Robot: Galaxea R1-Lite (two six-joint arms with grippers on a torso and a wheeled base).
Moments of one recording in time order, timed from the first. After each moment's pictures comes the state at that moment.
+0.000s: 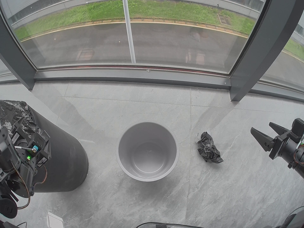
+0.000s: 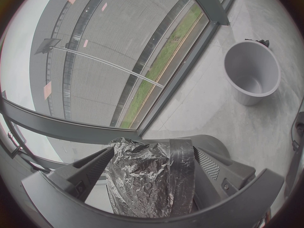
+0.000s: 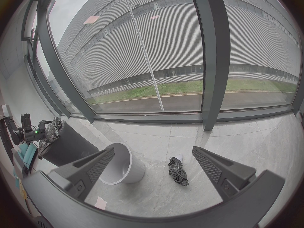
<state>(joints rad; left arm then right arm) -0.32 1.32 -0.23 -1.00 0.65 1.01 0.30 1.20 -0.24 -0.88 -0.01 0.14</state>
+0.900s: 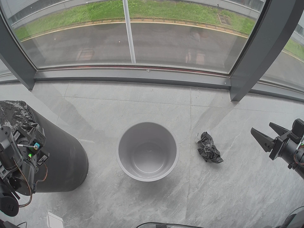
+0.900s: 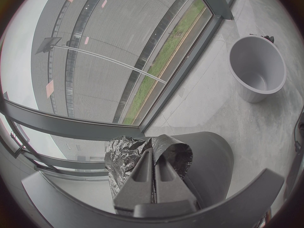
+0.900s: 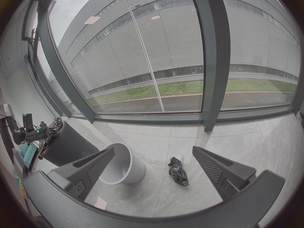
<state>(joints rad) -0.31 1.36 -0.25 -1.02 0.70 1.01 0.30 1.20 -0.23 -0.89 -0.01 0.14</state>
